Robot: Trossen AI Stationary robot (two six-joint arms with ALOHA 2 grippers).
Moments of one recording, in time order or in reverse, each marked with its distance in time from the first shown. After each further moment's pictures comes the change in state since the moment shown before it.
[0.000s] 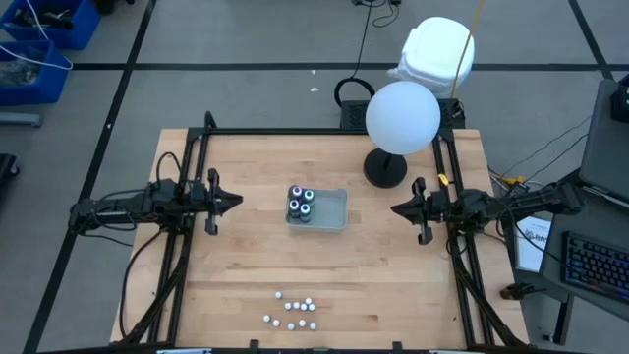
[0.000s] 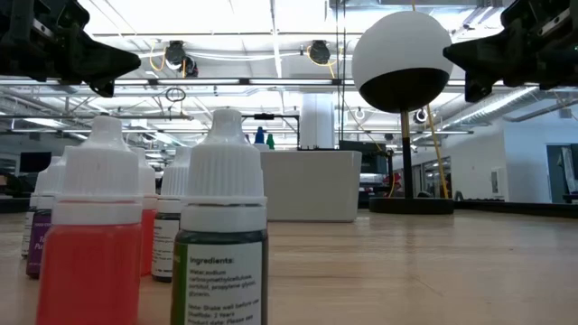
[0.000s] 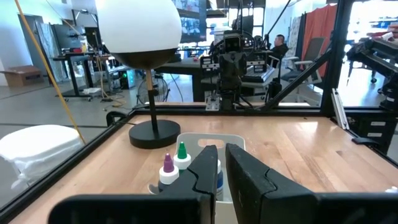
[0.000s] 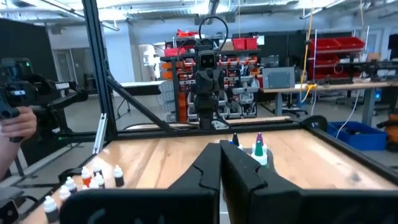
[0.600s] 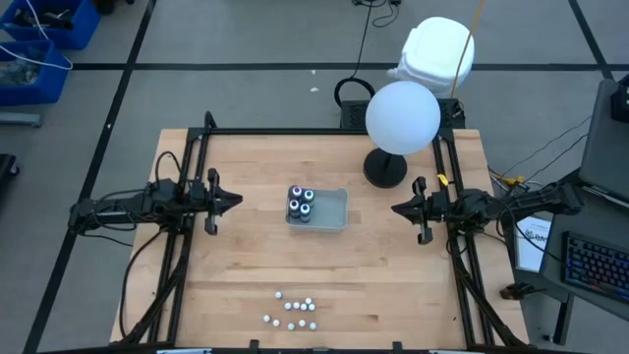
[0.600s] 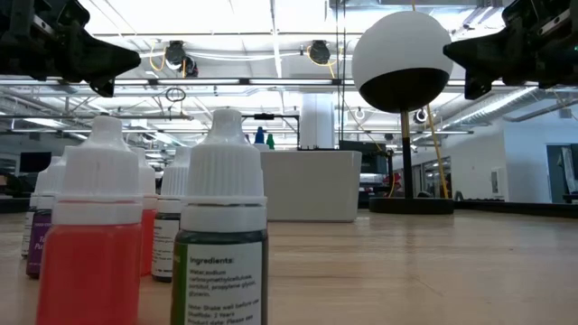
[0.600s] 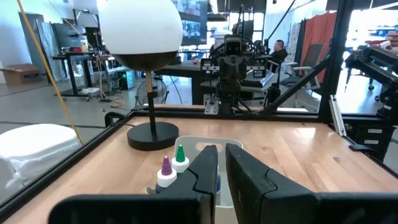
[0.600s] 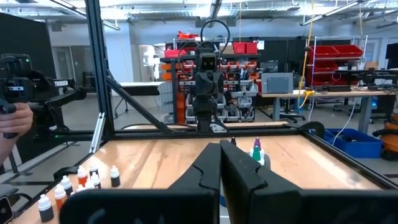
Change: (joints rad) left arm 0.000 0.000 0.000 0.014 0.000 -0.026; right arm 0.000 0.003 0.000 0.014 -0.002 -0.032
